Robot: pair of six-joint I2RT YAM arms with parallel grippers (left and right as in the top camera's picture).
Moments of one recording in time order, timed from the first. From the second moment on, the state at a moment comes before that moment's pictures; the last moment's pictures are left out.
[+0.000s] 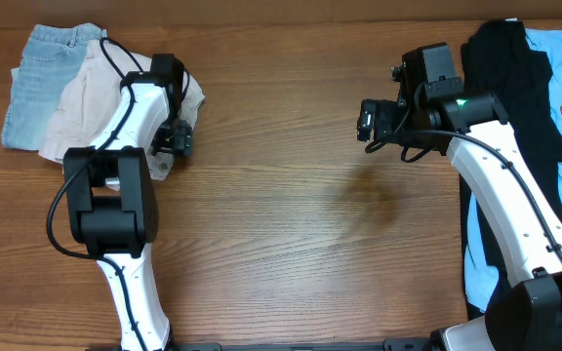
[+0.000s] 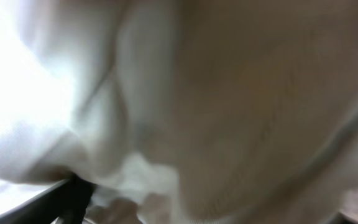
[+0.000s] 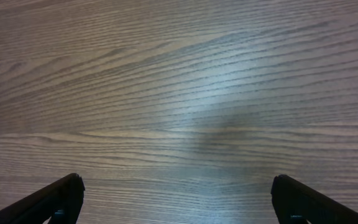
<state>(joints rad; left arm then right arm) -0.02 2.24 1.71 -1.00 -0.37 -0.02 0.22 1.65 1.49 -0.98 -0.08 0.33</state>
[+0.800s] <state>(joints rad) 0.05 2.37 2.28 -1.39 -0.45 -0.18 0.22 1.65 1.49 -0.97 -0.07 0.30</state>
